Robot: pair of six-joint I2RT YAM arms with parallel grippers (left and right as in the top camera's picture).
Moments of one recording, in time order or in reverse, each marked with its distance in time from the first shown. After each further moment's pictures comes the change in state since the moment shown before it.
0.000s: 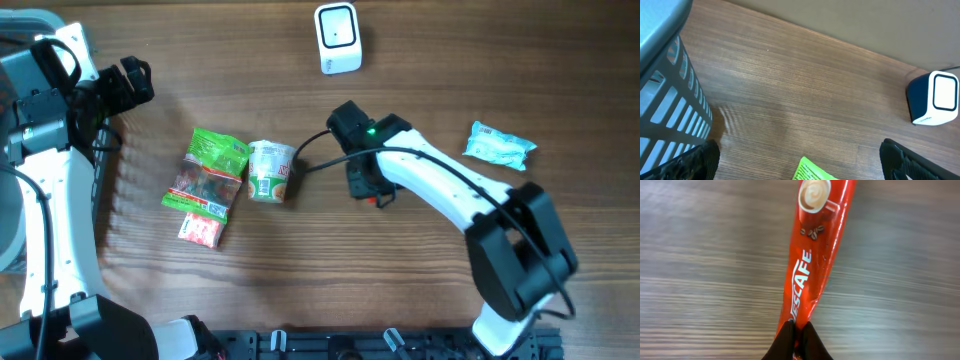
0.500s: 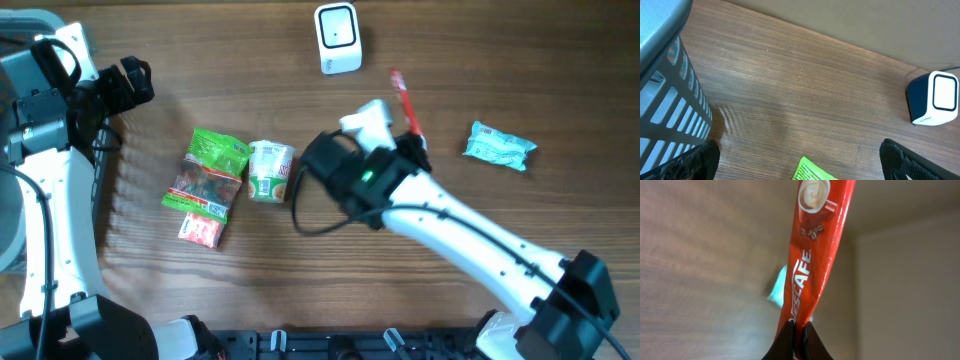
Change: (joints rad) left arm 0.000 0.000 0.000 0.000 0.000 0.000; right arm 0.249 -0.234 0.029 -0.143 0.893 -0.134
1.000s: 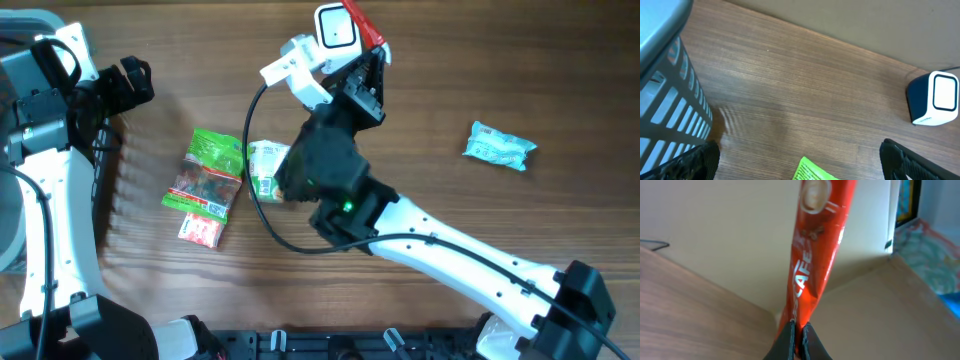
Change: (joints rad) left arm 0.000 0.000 0.000 0.000 0.000 0.000; right arm 0.146 -0.011 0.013 1.844 0.426 -1.824
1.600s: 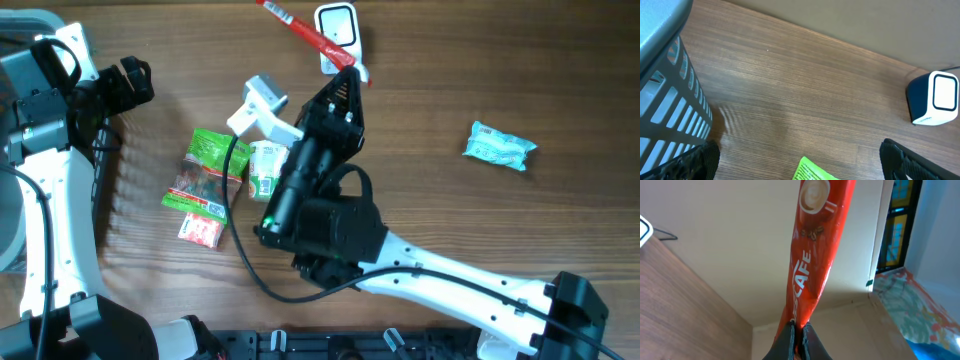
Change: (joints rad) left arm 0.000 0.000 0.000 0.000 0.000 0.000; right arm 0.162 -0.001 0.000 0.372 0.002 -0.578
